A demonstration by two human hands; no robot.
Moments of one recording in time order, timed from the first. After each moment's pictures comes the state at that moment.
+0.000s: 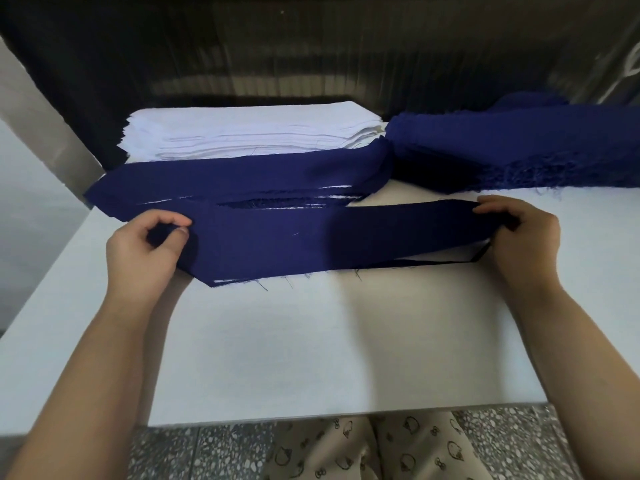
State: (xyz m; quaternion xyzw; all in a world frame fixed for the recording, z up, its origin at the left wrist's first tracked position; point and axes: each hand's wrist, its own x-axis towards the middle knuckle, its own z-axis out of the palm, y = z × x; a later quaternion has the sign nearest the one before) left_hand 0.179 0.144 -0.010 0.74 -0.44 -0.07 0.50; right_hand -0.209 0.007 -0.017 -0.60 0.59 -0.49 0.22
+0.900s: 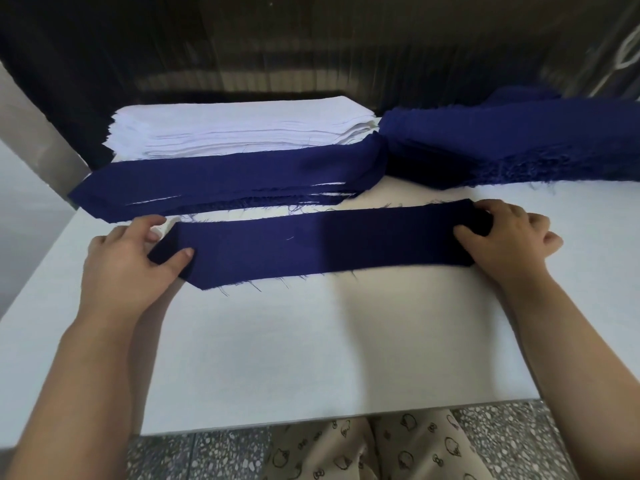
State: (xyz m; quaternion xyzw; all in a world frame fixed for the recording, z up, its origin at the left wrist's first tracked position) left_hand 0.180 0.153 -0.001 0.85 -0.46 -0.03 0.25; right_hand -0.206 0.010 -0.010 -0.65 0.73 -0.18 0.10
